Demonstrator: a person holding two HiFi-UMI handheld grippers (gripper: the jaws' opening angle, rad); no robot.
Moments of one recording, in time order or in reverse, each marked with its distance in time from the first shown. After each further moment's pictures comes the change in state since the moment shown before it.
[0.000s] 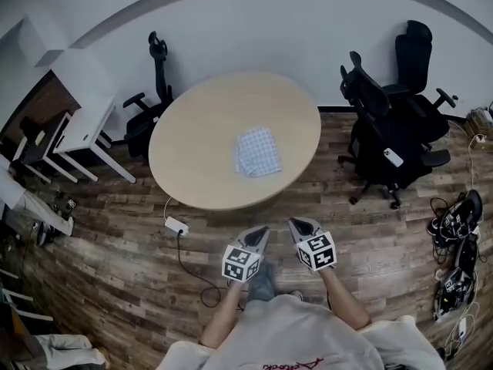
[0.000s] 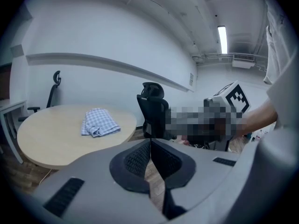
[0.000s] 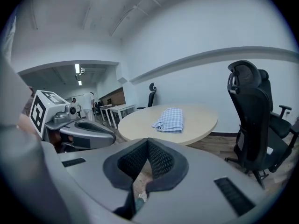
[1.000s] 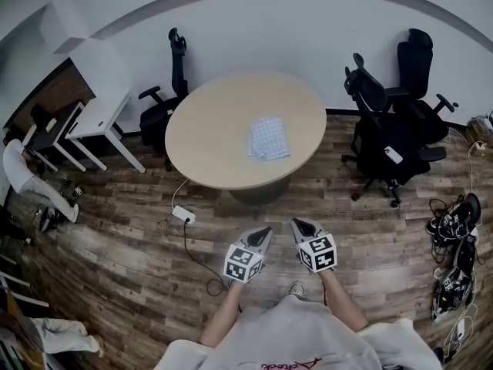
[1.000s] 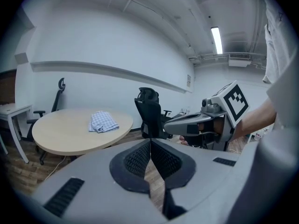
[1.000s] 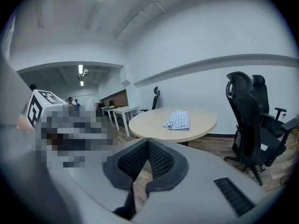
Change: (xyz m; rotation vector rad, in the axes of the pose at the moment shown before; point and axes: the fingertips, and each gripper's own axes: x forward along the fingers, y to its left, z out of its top) left arm -0.101 -0.059 -0.019 0.020 -0.029 0.015; right arm -0.073 0.088 -0.011 -0.018 -0.033 -0.013
